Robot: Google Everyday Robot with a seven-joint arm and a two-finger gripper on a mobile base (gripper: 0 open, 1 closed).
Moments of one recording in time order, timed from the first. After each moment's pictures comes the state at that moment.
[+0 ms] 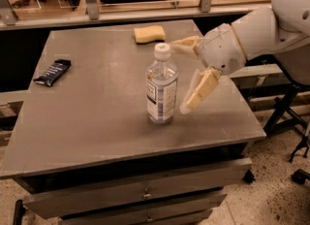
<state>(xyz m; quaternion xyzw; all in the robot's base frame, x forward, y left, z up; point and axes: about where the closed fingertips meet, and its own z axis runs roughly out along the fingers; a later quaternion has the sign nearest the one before) 0.500 -0.050 0.923 -0.68 0.57 0.29 0.37</state>
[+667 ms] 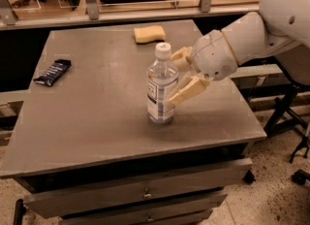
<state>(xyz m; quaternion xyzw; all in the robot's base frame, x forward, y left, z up) 0.489 -0.037 0.910 -0.71 0.53 0.30 0.36</state>
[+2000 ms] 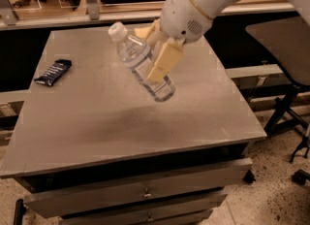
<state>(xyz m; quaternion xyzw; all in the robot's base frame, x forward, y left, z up) 0.511 0.009 0.958 -0.74 0.59 0.21 0.27</state>
